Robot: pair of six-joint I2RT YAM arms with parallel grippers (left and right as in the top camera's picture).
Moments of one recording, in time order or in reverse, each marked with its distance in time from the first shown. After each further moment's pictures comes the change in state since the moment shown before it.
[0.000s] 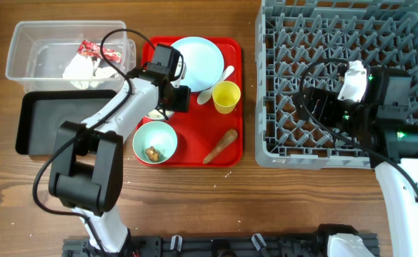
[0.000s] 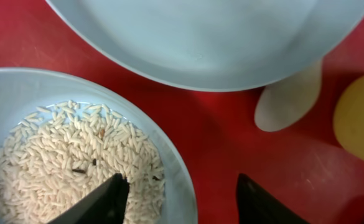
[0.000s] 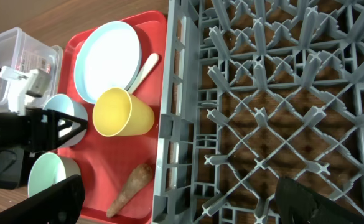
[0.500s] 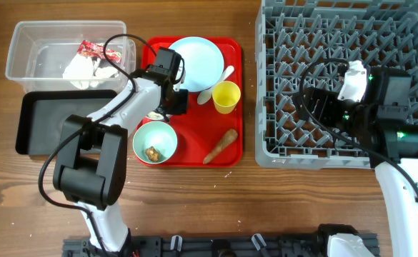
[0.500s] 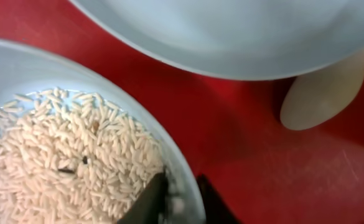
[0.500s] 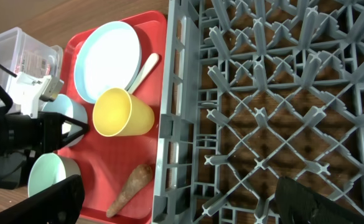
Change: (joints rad) left arm 0.000 0.043 0.005 -0.019 -0.013 -0.022; right arm 0.000 0.000 0.000 0.001 0.000 0.000
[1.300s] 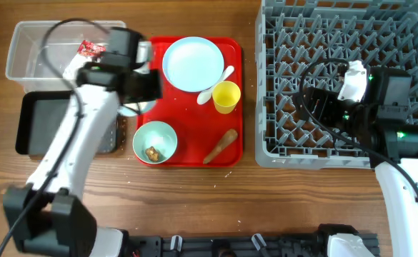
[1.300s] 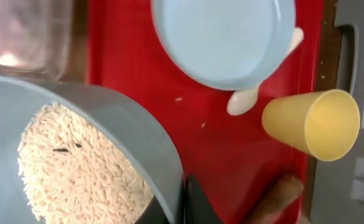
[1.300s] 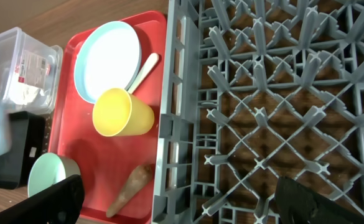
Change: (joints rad) left arm 0.149 -0.348 0.071 -0.234 0.093 -0.088; right arm 0.000 0.000 0.000 0.000 0.000 0.000
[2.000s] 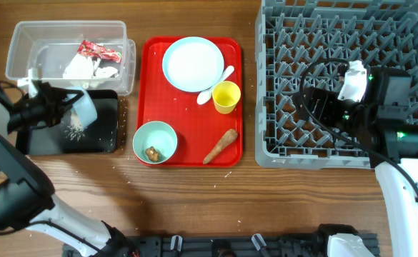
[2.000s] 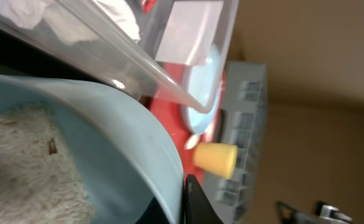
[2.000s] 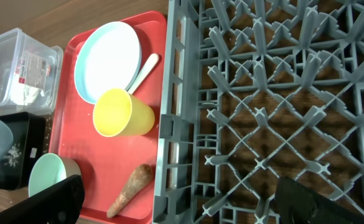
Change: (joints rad) left arm 0.824 0.348 0.002 -0.059 0.945 0.306; right arm 0.000 0.000 0.000 0.000 0.000 0.004
